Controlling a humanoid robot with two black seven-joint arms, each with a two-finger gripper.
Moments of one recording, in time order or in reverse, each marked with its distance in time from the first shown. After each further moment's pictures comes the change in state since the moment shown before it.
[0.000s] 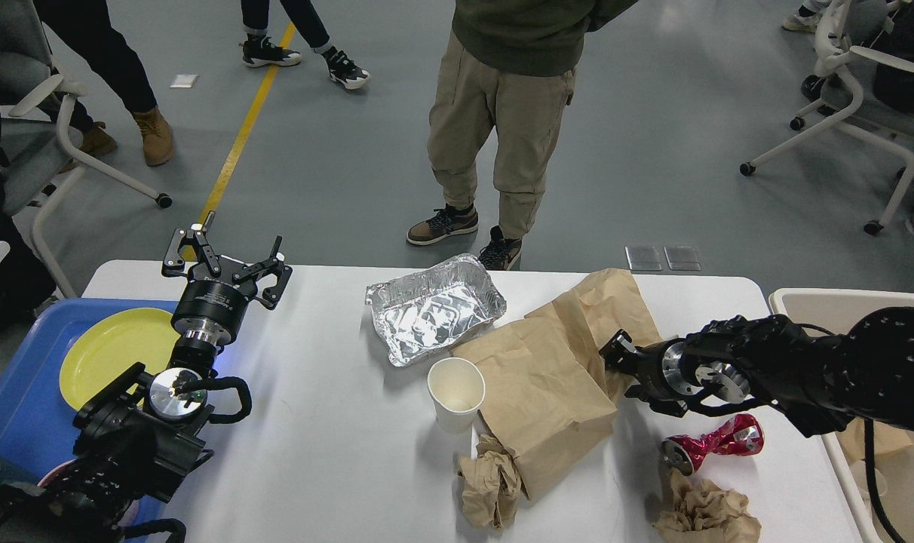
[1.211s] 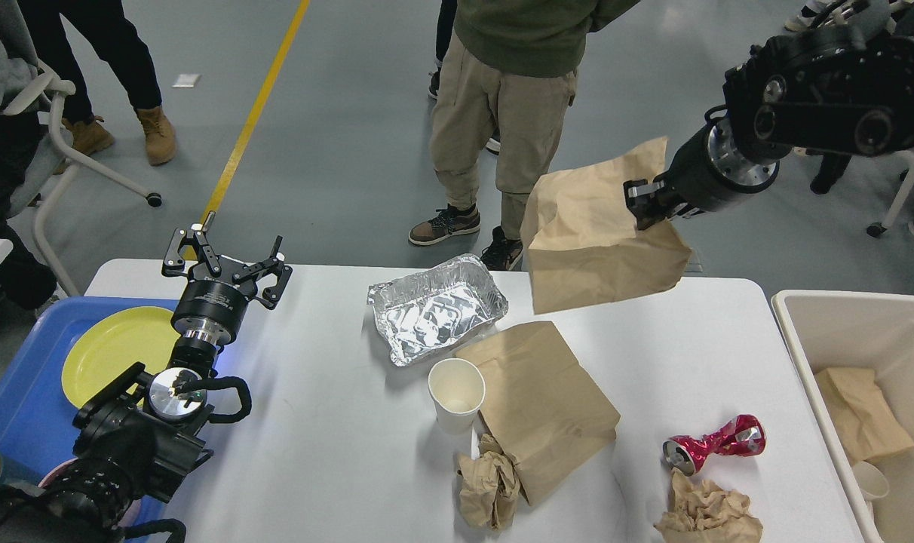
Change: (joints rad) left arm 0.000 0.000 0.000 0.000 0.000 0.000 0.000; right arm 0.937 -0.135 -0.122 0.554 -0.737 0.365 0.097
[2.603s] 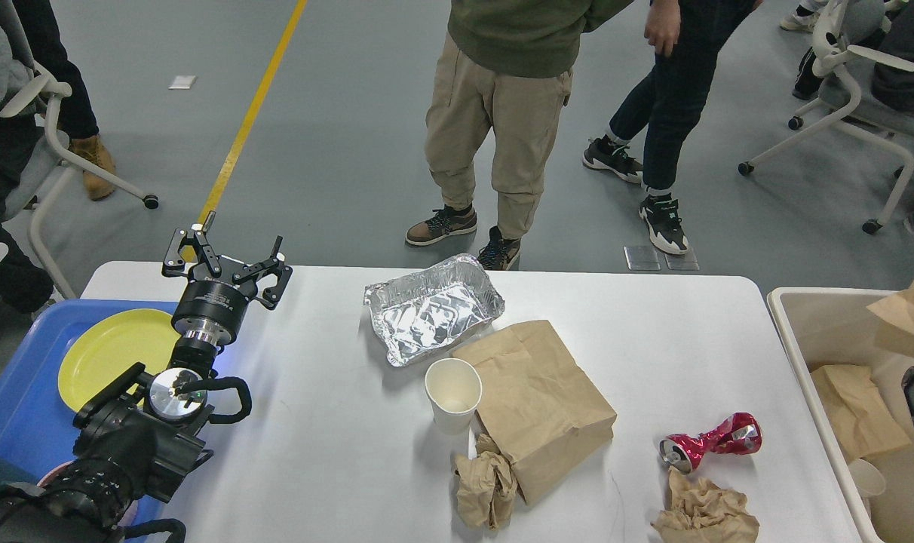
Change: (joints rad) left arm 0.000 0.000 0.000 0.001 0.000 0.000 0.000; right arm -1.374 -0.124 0.050 -1.351 0.337 -0.565 -0.334
